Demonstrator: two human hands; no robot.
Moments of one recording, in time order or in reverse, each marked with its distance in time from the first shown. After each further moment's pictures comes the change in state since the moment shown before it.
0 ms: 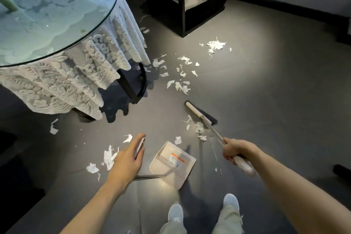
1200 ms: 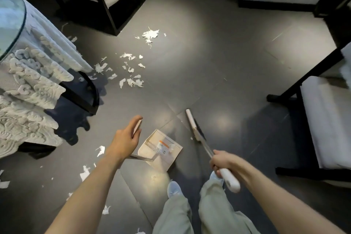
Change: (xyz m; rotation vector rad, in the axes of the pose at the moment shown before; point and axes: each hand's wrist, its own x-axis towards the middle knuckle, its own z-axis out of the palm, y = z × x) left_hand -0.001 0.020 0.008 0.129 -0.346 0.368; right_hand -0.131 0.069 0.189 0.854 0.070 0.208
